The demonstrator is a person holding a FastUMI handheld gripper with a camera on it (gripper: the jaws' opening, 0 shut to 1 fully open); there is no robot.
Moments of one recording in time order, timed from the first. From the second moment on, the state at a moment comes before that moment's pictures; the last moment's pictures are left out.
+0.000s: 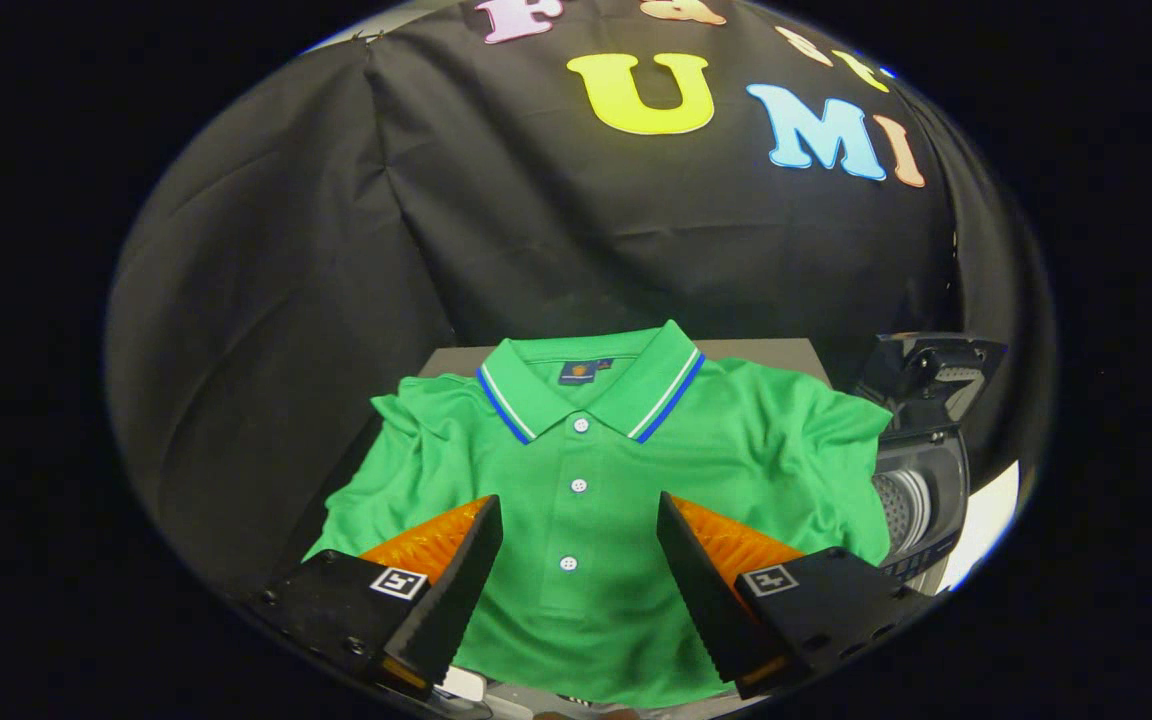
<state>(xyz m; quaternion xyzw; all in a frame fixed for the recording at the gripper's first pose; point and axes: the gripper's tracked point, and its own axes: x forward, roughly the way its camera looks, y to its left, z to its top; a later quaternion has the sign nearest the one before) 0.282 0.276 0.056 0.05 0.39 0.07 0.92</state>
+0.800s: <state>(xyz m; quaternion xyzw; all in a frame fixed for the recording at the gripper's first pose) 0.285 0.283 0.033 -0.08 0.39 0.09 0.91</state>
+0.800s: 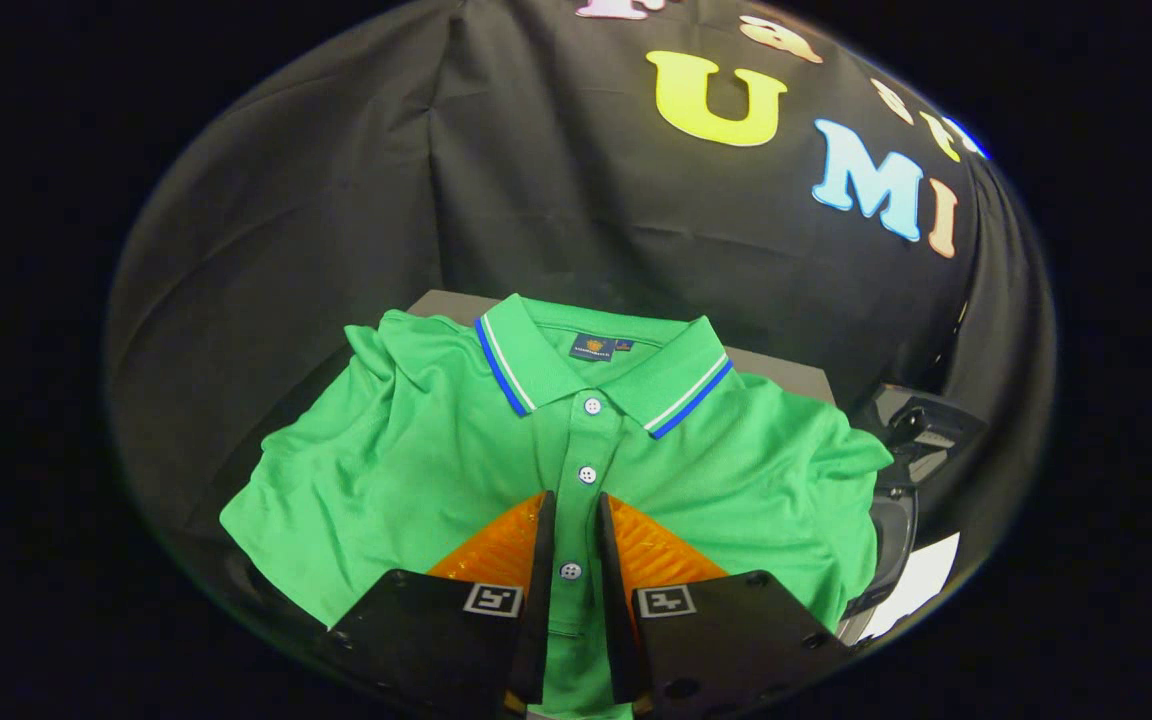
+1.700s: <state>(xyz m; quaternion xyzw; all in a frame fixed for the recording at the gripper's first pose) 0.286 0.262 0.189 0.06 0.26 0.17 0.95</state>
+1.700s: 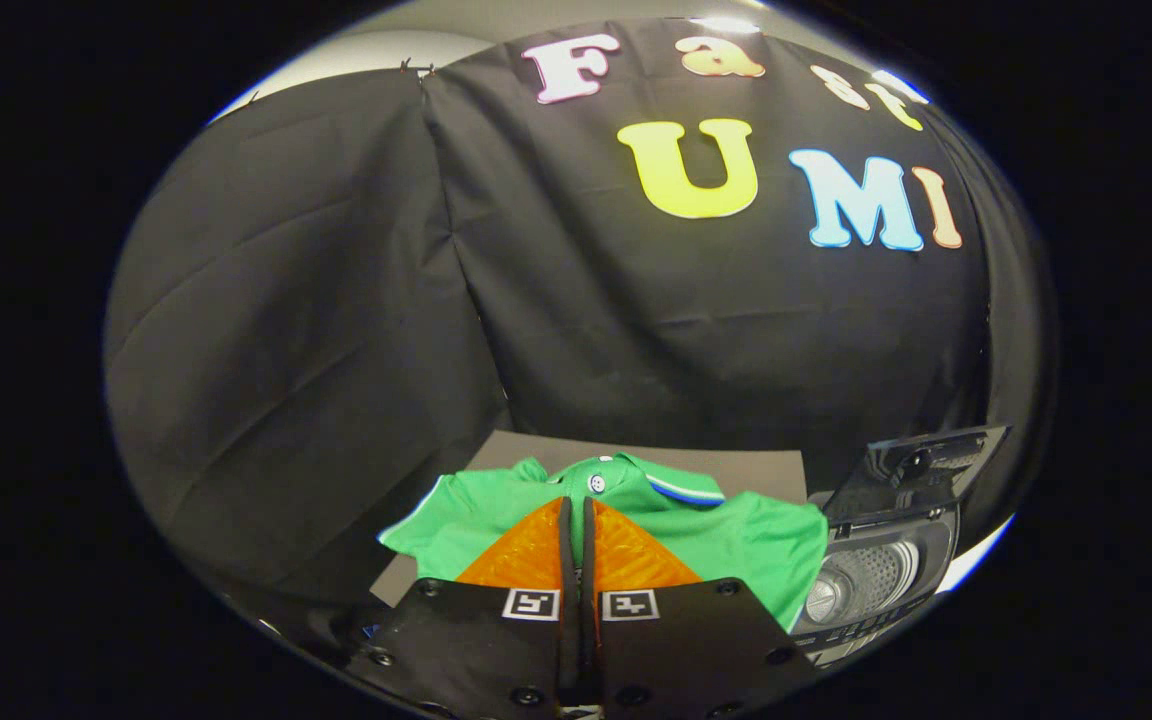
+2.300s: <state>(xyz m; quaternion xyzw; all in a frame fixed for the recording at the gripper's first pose) 0.260 0.190 0.294 0.08 0.17 0.17 0.97</state>
